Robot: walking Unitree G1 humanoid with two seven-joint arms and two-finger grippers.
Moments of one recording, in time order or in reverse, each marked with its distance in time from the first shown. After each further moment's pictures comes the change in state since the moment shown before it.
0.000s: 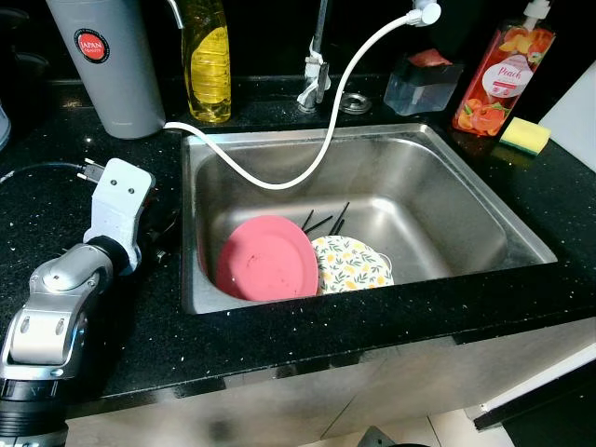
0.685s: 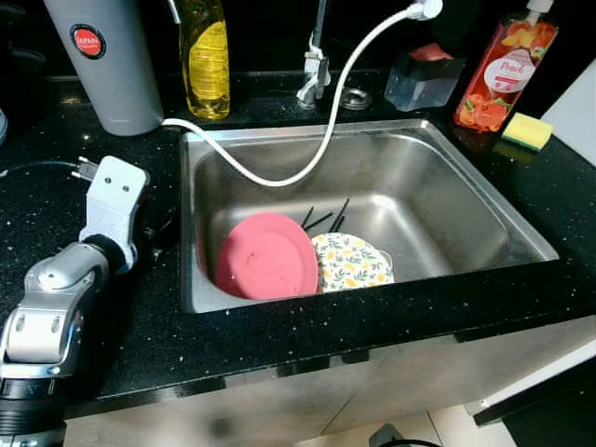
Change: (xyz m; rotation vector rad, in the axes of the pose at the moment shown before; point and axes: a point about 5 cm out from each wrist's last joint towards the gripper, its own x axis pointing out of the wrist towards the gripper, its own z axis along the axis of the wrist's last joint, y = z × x) left arm 0.001 0.004 0.002 -0.006 0.000 0.008; right arm 0.000 0.001 -0.001 0.229 0.015 -0.005
